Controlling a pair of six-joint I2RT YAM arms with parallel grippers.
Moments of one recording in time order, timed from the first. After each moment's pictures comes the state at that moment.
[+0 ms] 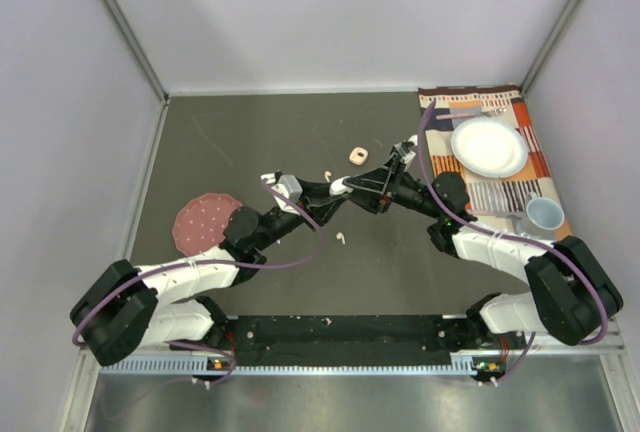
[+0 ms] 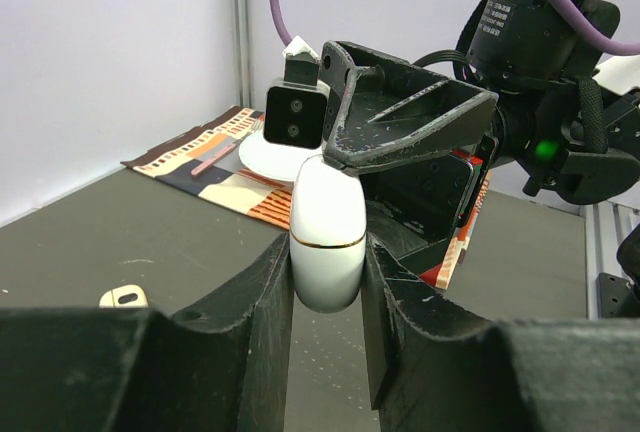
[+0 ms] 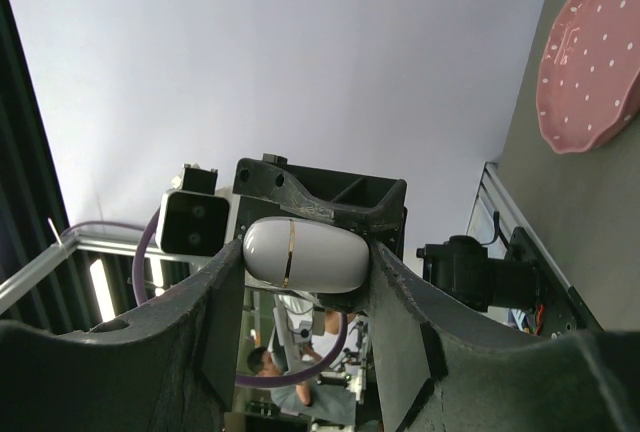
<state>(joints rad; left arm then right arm) -0.79 1.18 0.42 1.10 0.27 -0.16 0.55 1.31 0.53 0.98 -0.63 1.65</state>
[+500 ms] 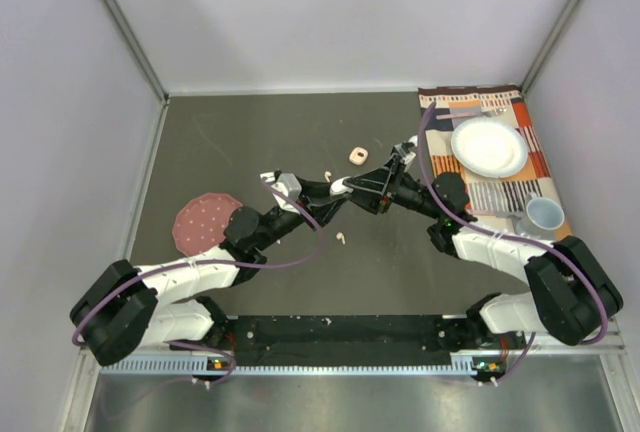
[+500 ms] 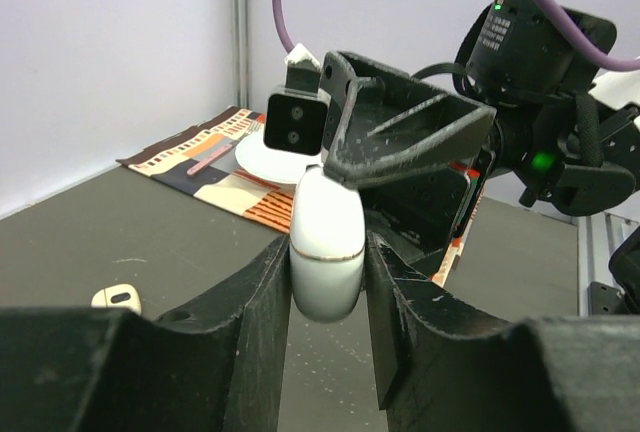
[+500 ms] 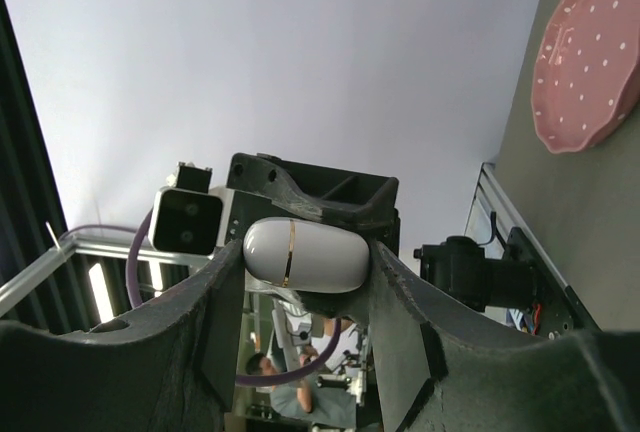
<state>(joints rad) -0.79 1.18 0.42 1.10 0.26 -0.18 0.55 1.31 0.53 0.98 -0.63 1.65</state>
